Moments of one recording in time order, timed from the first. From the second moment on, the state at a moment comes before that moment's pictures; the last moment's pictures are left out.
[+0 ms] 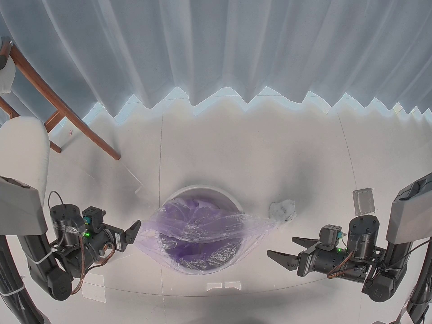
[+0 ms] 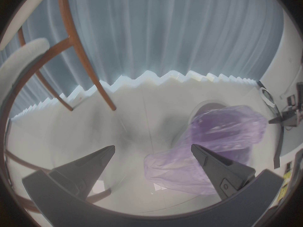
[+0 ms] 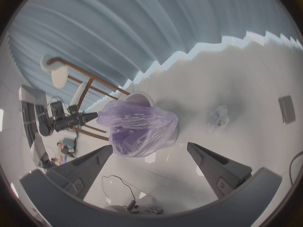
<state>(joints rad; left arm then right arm) -0.23 2.02 -0.14 -1.55 0.08 0.03 0.54 2.10 -0.15 -1.55 0.22 0.33</state>
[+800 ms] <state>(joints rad) -0.21 1.65 -0.02 -1.44 -0.92 0.29 0.76 1.88 -0.09 -1.55 0.12 0.15</state>
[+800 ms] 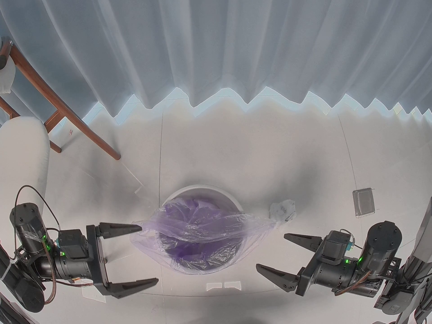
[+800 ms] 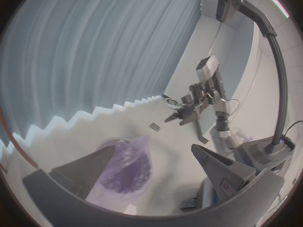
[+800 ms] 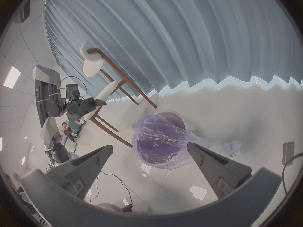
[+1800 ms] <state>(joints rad) -0.23 1.71 -0.02 -1.39 -0.71 0.43 0.84 2.18 -0.38 -1.55 0.00 0.05</state>
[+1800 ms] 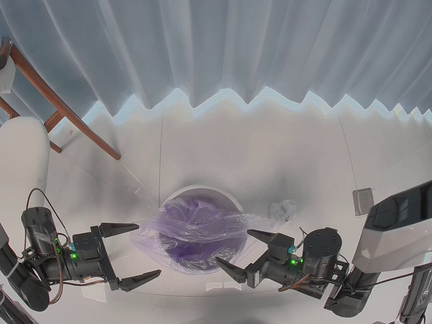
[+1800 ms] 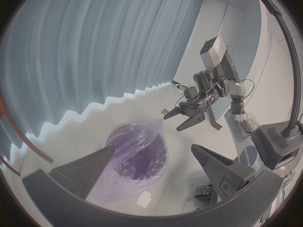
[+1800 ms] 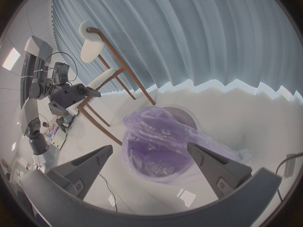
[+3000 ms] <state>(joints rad) -0.22 1.80 -0.06 -1.40 -0.67 0.39 0.82 2.19 -0.43 -1.55 -0.08 0.05</state>
